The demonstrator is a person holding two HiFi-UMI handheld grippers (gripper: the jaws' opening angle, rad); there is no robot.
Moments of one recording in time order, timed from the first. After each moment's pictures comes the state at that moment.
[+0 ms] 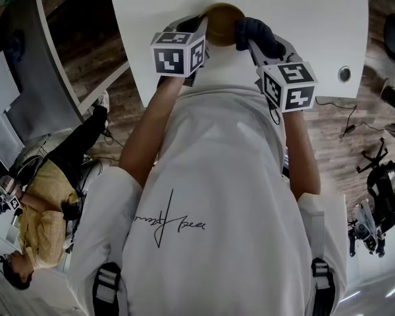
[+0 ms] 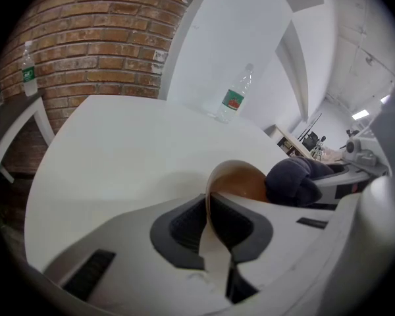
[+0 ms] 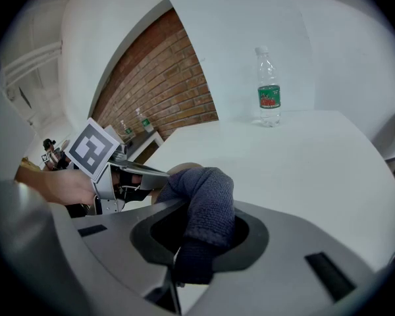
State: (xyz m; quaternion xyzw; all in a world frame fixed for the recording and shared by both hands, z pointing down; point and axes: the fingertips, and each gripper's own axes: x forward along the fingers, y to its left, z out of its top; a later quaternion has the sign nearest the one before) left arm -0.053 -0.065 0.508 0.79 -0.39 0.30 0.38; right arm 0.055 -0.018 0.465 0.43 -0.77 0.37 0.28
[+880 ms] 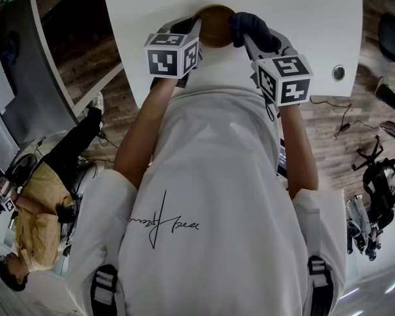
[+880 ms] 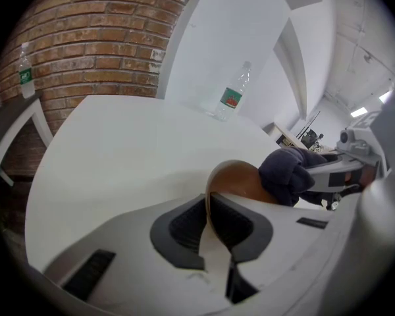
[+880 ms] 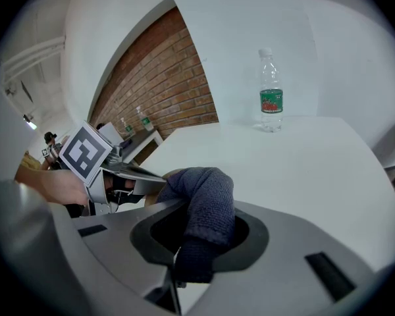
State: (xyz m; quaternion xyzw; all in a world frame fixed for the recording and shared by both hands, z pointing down) left arm -0.048 -0.062 0.508 0.79 -0.38 0.30 0.38; right arm 0.063 -0.031 0.464 0.43 -0.78 0.36 0.29
